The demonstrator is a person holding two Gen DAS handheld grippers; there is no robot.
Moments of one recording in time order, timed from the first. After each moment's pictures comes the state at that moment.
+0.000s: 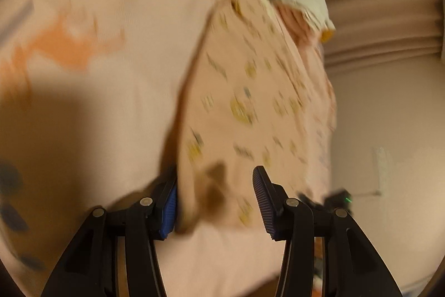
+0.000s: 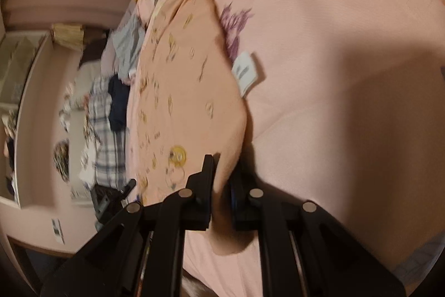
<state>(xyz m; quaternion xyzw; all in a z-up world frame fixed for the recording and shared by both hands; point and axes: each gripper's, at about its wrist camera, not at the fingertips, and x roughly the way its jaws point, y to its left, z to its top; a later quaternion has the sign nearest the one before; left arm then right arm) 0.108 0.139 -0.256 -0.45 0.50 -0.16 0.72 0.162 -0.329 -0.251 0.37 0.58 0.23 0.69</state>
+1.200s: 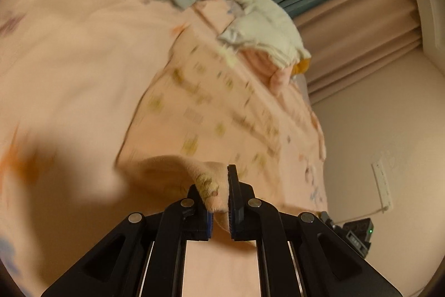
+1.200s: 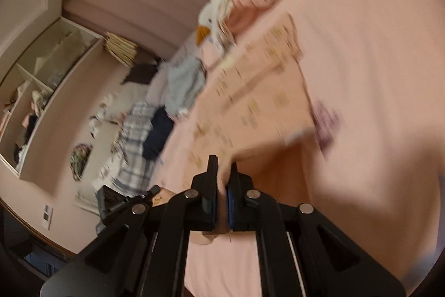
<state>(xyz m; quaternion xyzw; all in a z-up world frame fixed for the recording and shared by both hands) 0.181 0.127 -0.180 -0.41 0.38 -0.12 0.82 0.198 -0.326 -0.175 0.37 0.40 0.27 0.79</state>
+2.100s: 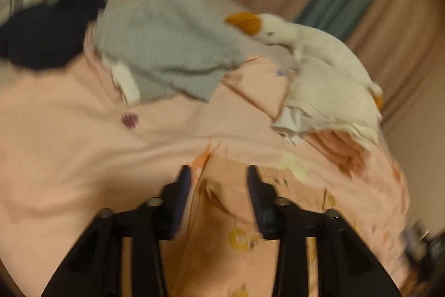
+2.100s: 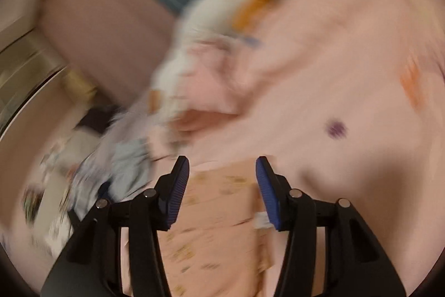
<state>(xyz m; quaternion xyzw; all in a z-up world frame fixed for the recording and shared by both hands) 0.368 0.143 -0.171 -0.23 0.35 0.05 0.91 0.417 -0.346 -0.149 0.29 0.33 0.19 0.88</state>
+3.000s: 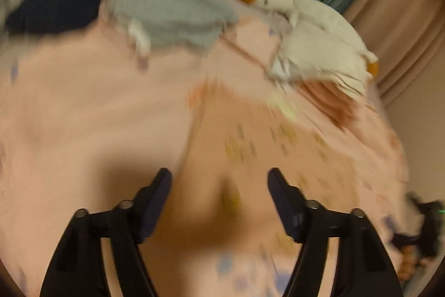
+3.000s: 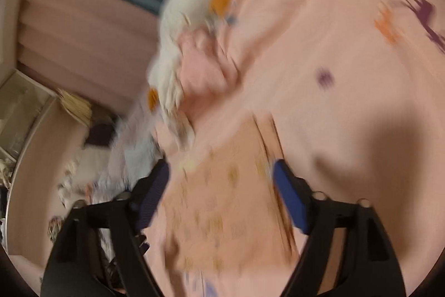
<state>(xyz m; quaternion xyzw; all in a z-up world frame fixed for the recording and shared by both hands) 0.303 0.131 -0.186 -0.29 0.43 0.02 0.86 0.380 -0.349 -0.157 0.39 0.43 0.12 0.80</state>
